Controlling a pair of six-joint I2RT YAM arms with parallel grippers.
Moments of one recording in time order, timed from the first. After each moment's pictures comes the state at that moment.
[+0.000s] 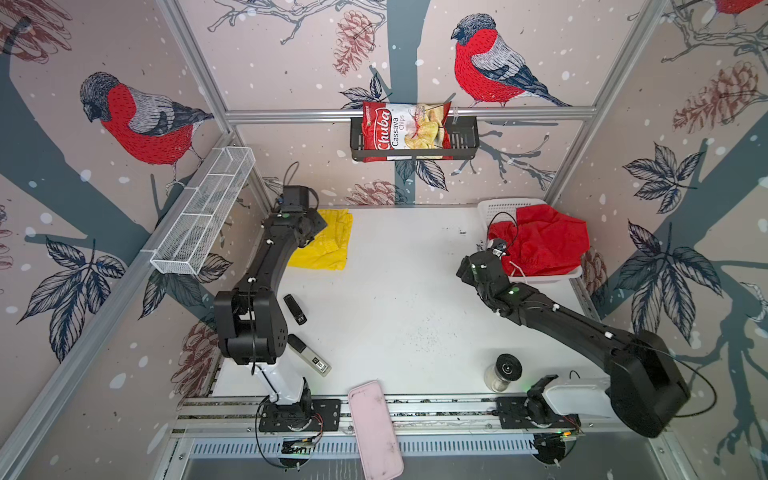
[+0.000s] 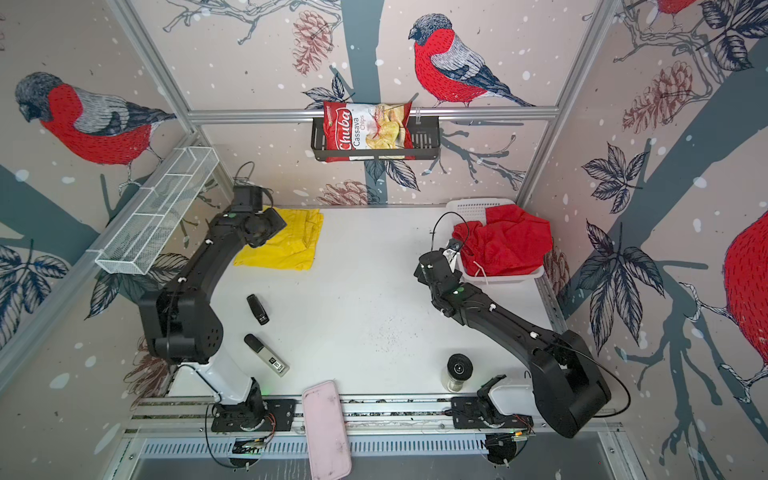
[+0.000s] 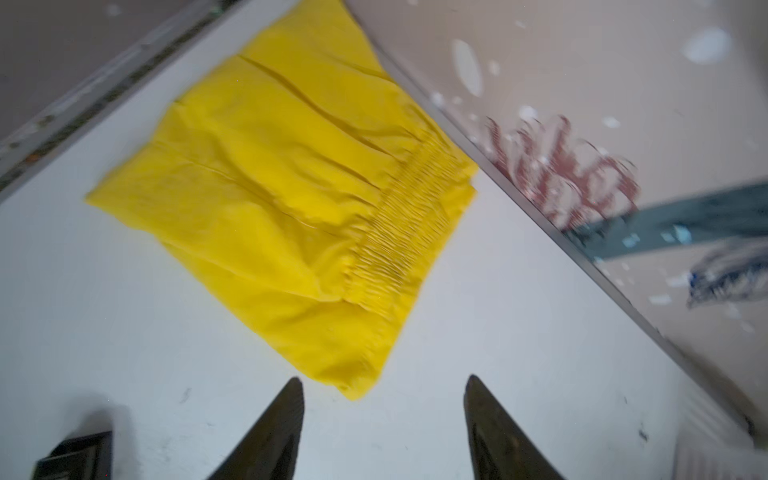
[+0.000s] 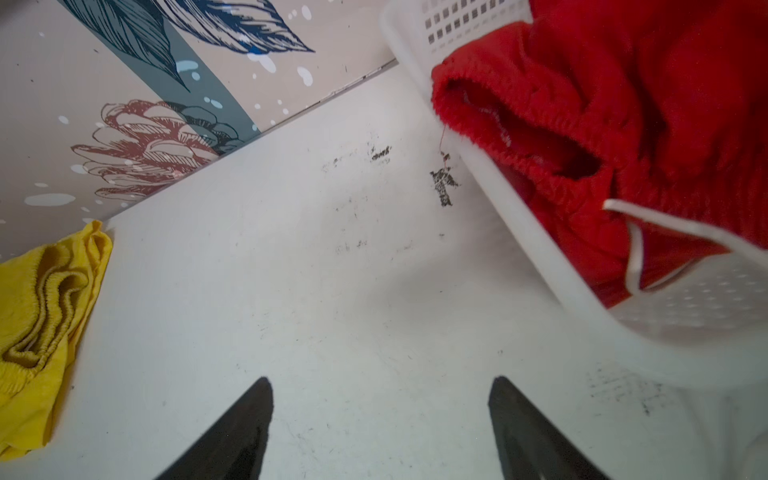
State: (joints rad) left arm -0.09 1.67 1.51 -0.66 -0.05 -0.65; right arm 0.61 1.28 0.79 -0.17 0.51 0.71
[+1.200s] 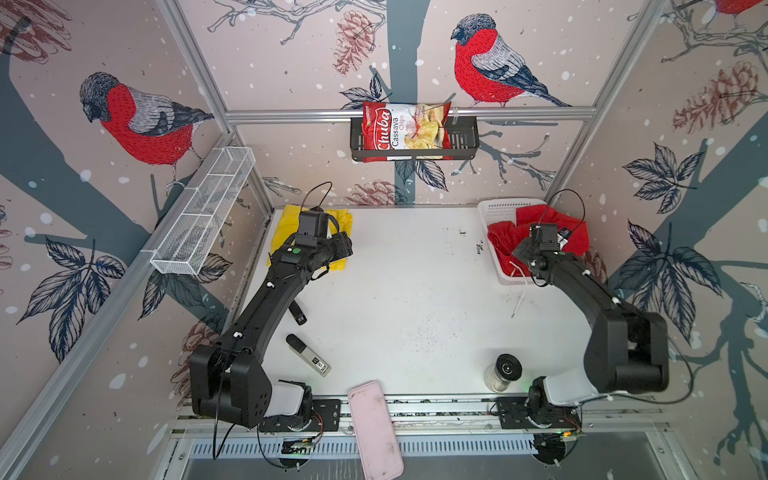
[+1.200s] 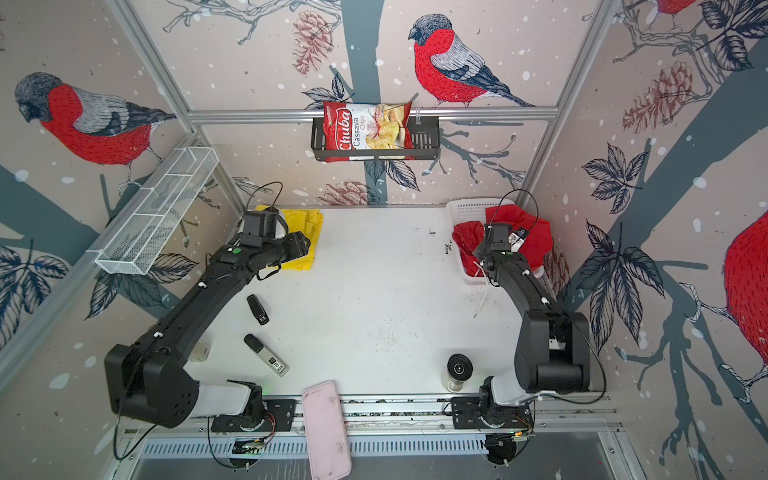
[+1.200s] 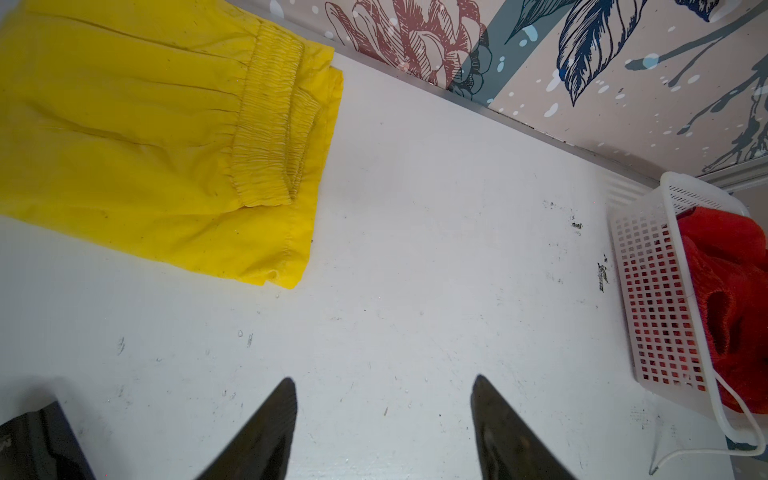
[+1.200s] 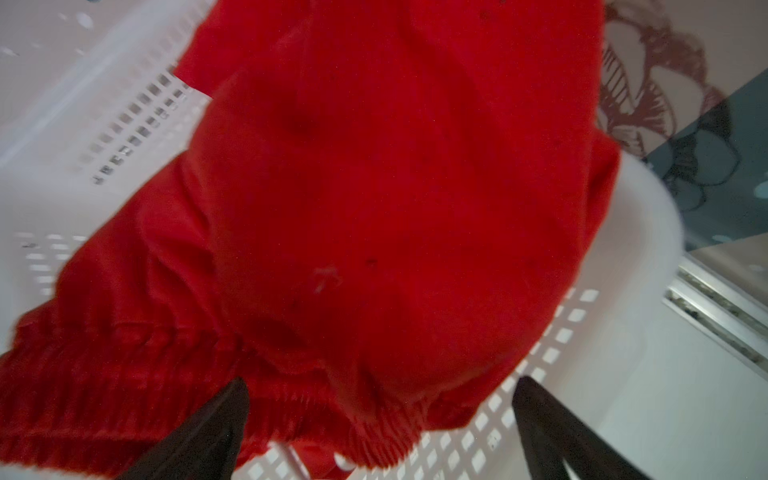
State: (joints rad) left arm -0.21 1.37 1.21 -0.59 0.08 -0.47; right arm 0.00 1.57 1.06 -0.41 0.35 0.64
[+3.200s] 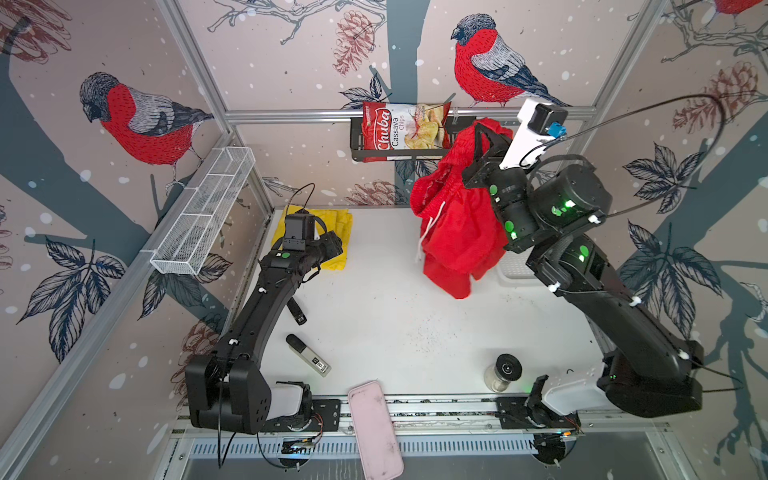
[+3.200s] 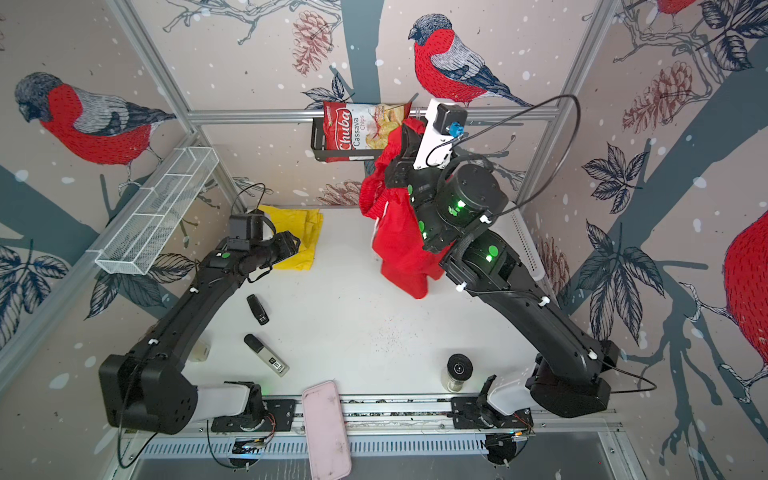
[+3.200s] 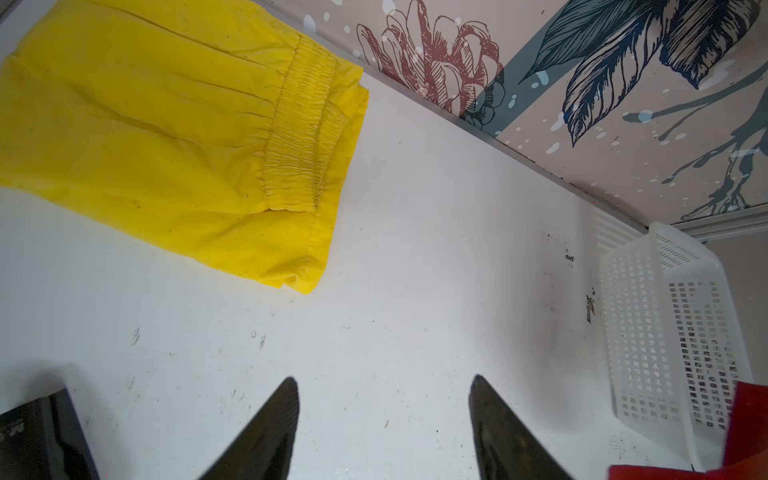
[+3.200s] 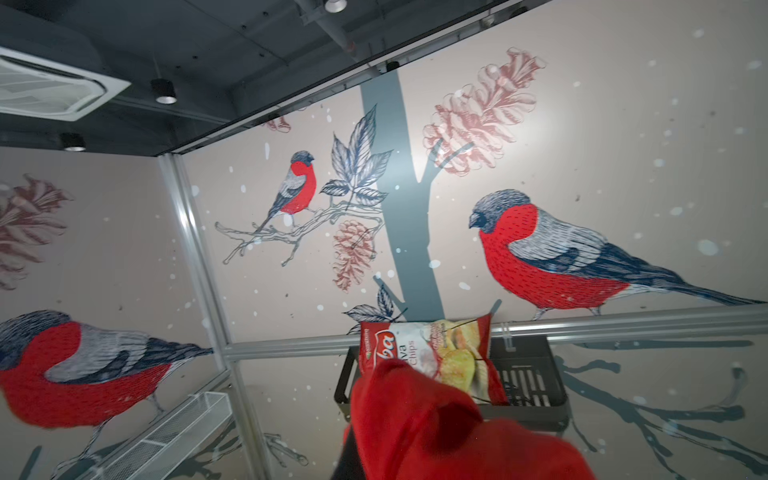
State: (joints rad) left arm -0.12 1.33 1.16 -0.54 0.13 -0.52; right arm 0.99 1.46 2.00 -0.14 0.56 -0.03
